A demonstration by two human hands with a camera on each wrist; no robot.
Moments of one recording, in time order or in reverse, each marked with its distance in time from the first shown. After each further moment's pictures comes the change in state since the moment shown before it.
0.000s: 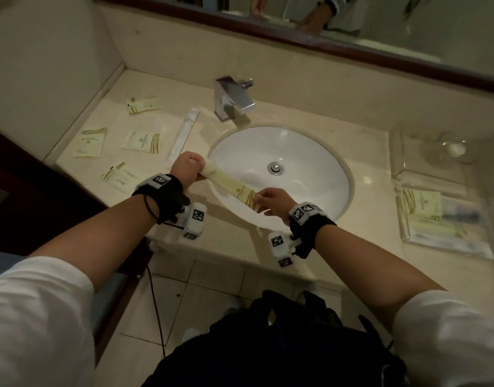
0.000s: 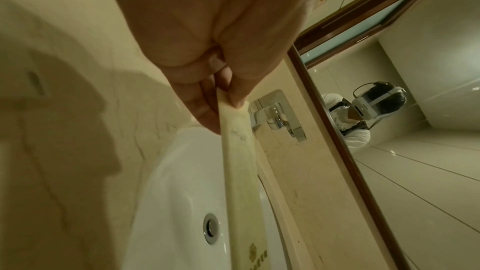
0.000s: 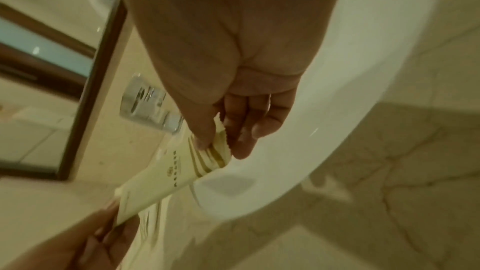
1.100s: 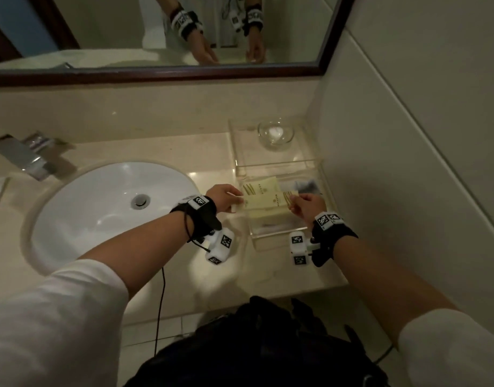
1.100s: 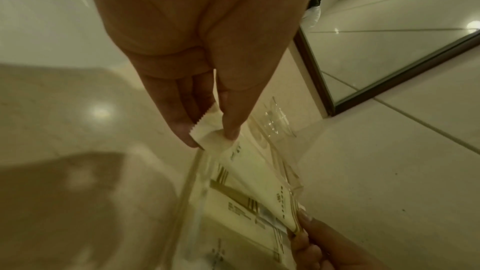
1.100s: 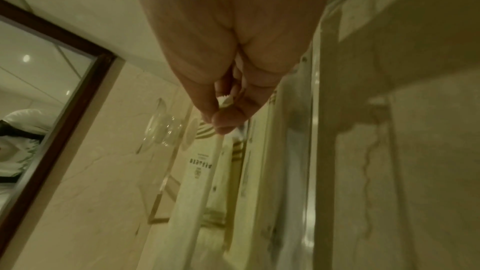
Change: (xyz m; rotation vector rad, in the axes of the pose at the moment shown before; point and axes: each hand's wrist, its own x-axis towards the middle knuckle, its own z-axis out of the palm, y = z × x) left_hand -0.070 0.040 0.460 0.428 -0.548 0.047; right_hand -0.126 0.223 -0.378 0.620 0.767 0.117
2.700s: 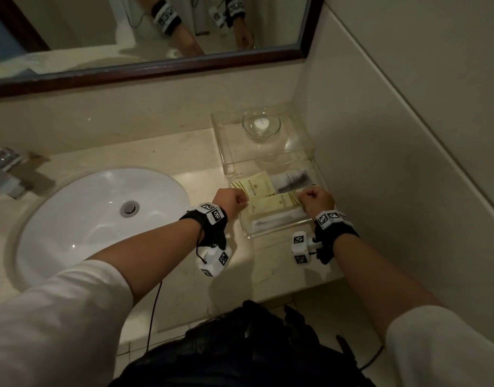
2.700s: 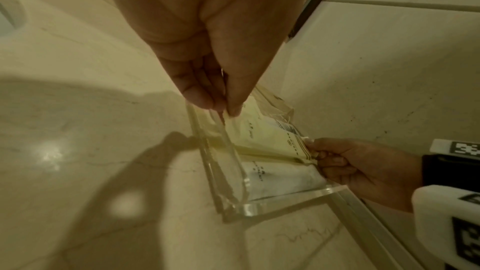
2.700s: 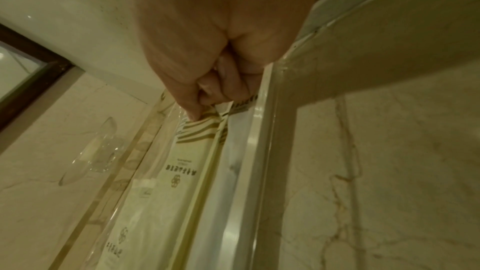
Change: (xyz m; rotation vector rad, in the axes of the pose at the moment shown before) left_hand 0.004 0.008 0.037 0.671 -0.013 0.287; right_hand 0.012 0.016 -0.033 -0.391 0.204 -0.150
